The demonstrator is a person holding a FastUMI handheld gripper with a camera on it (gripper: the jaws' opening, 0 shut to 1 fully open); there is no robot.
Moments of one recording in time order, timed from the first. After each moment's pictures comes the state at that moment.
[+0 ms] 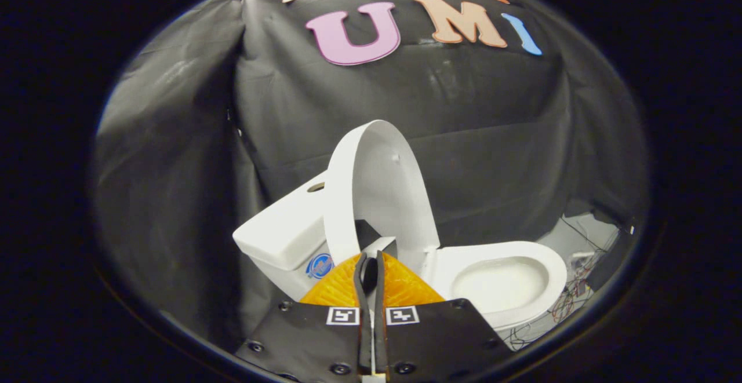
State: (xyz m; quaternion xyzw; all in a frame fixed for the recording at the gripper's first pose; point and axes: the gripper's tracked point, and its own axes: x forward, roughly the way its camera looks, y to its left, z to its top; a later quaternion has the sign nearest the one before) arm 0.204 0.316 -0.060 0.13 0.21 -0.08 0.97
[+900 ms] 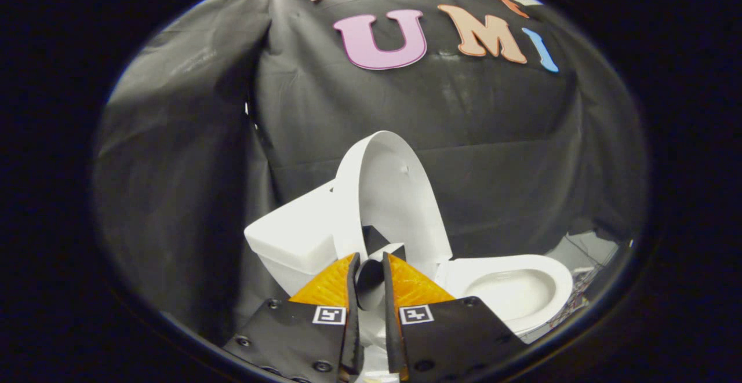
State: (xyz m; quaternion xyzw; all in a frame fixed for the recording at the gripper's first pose) arm 0.224 0.347 -0.066 0.08 0.18 -0.07 0.98
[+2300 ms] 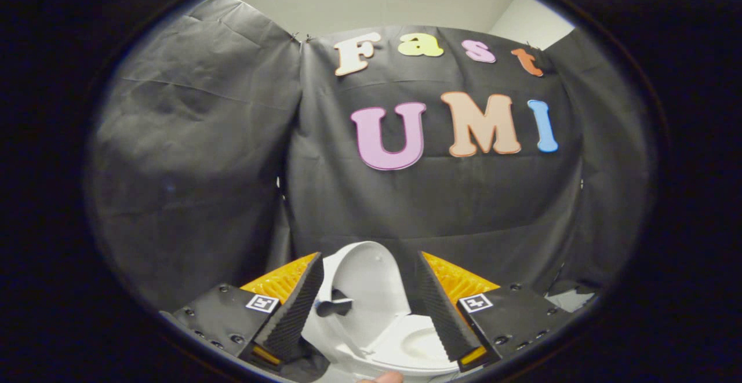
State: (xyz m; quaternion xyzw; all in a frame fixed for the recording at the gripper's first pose) arm 0.086 0.225 0.132 0.03 0.01 -0.02 1.00
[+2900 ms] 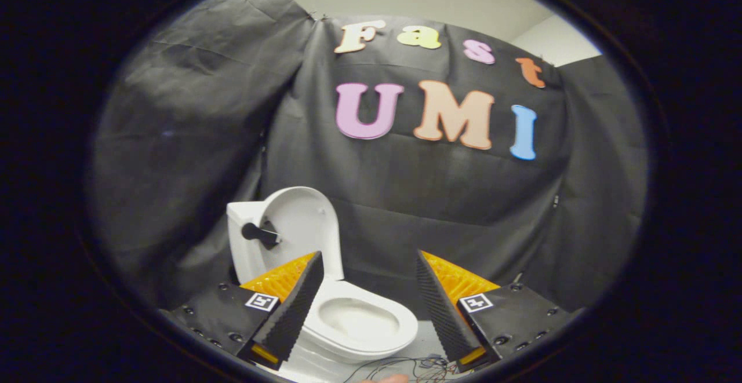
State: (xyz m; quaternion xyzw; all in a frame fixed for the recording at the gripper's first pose) arm 0.001 0.071 0.066 -0.06 0.04 -0.05 1.00
